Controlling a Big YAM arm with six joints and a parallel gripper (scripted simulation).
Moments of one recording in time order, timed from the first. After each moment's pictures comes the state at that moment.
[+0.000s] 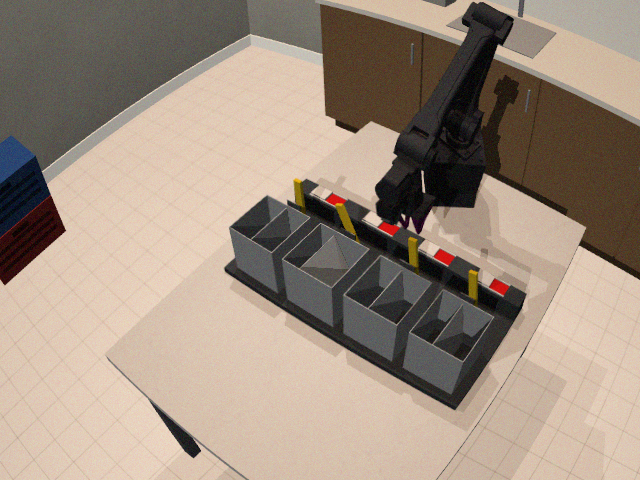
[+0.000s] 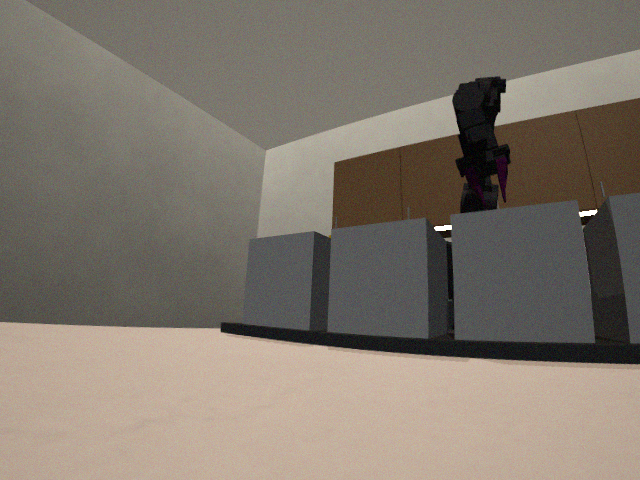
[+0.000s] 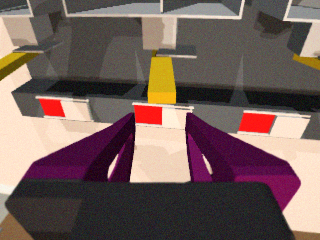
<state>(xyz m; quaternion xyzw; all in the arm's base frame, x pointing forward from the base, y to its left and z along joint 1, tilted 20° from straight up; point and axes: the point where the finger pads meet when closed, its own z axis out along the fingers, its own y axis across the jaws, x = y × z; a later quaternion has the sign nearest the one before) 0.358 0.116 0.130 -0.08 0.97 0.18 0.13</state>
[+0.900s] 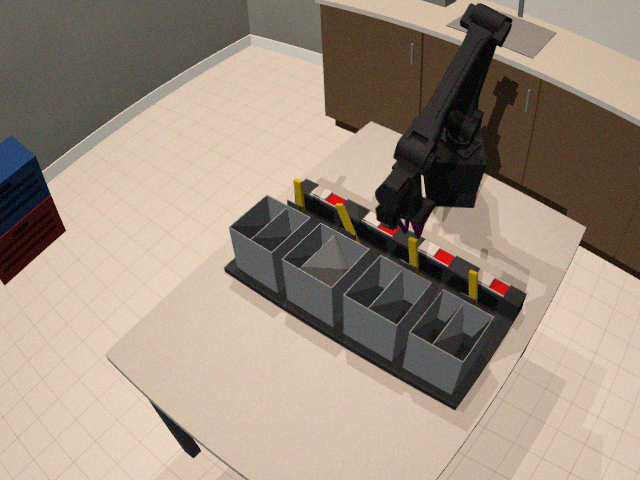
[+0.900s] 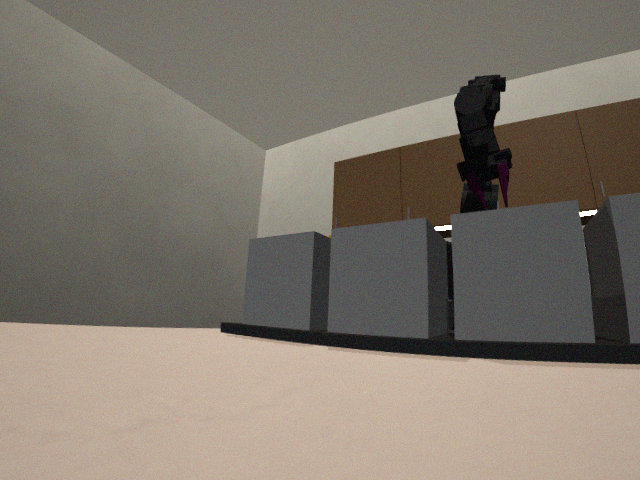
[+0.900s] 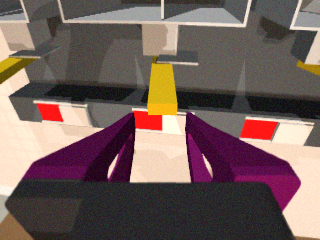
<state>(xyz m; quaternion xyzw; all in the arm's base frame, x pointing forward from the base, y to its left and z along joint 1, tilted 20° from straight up) 0.364 0.120 0.121 -0.08 0.97 0.18 0.13</state>
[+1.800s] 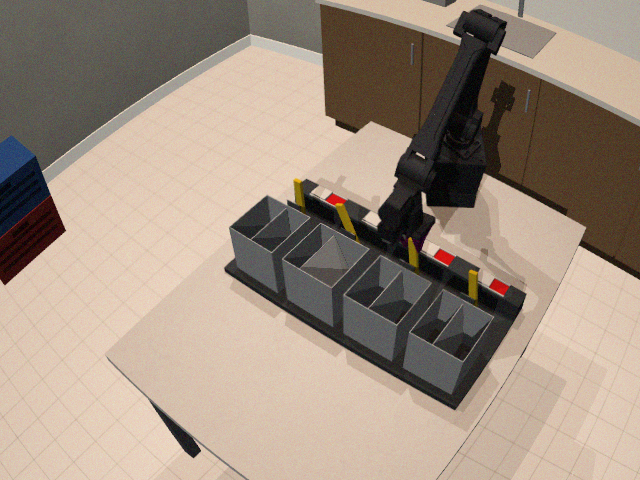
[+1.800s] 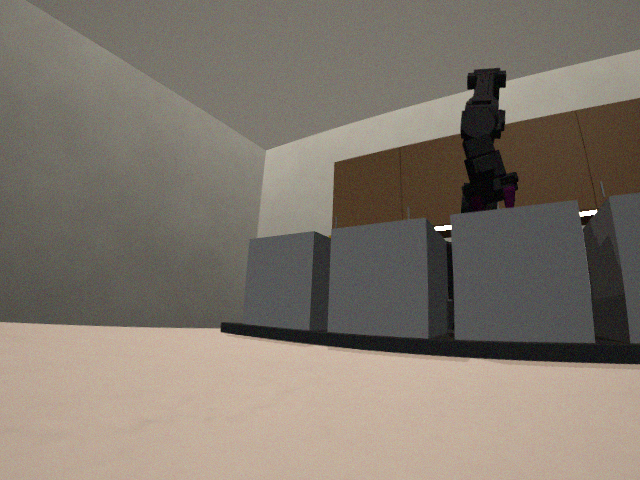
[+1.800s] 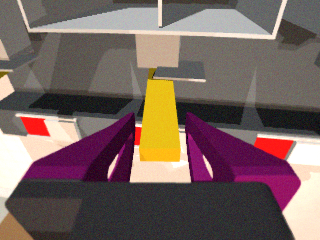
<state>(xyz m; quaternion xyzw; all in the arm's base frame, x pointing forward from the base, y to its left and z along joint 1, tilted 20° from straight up) 0.373 0.136 0.076 -0.08 0.97 0.18 0.13</state>
